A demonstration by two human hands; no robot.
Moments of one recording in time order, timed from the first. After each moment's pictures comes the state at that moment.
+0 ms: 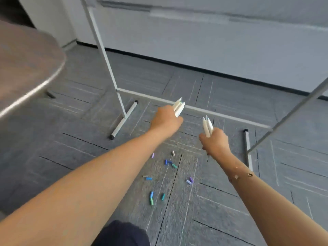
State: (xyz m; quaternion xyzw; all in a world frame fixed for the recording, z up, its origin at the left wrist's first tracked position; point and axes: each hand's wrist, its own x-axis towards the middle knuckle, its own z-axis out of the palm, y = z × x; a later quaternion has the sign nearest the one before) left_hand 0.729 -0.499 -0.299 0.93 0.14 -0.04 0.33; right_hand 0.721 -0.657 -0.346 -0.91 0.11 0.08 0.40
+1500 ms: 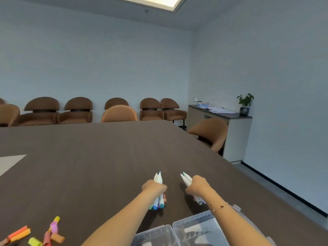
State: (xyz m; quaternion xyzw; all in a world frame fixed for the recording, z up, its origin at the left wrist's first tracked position) left_hand 0.360 0.088 -0.057 0.60 0.62 0.17 0.48; right_hand 0.505 0.031 -0.052 -0.86 -0.44 0.18 0.17
